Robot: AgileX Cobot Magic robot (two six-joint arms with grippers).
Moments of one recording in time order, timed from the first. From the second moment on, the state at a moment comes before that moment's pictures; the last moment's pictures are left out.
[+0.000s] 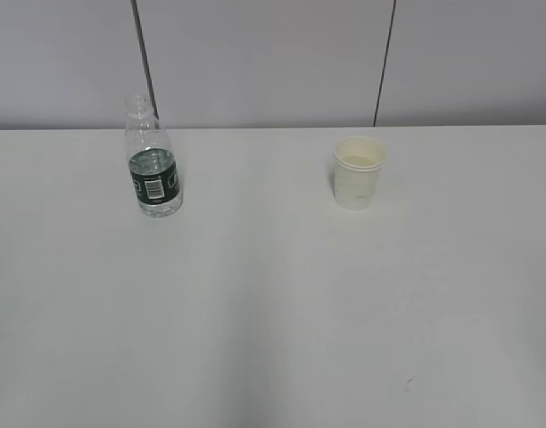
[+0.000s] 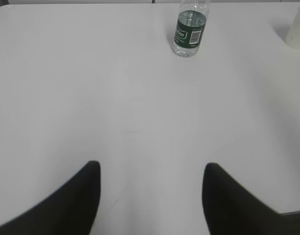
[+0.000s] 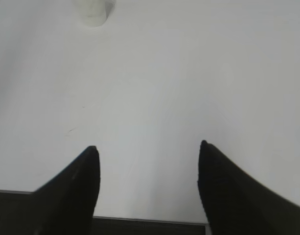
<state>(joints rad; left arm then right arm) -0.21 -0.02 -0.51 0.11 1.11 -0.12 0.19 0.01 -0.49 -0.14 1.16 0.16</state>
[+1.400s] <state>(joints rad) -0.12 -0.02 -0.51 0.07 1.11 -0.12 0.07 0.01 -0.49 -0.17 1.16 0.16</state>
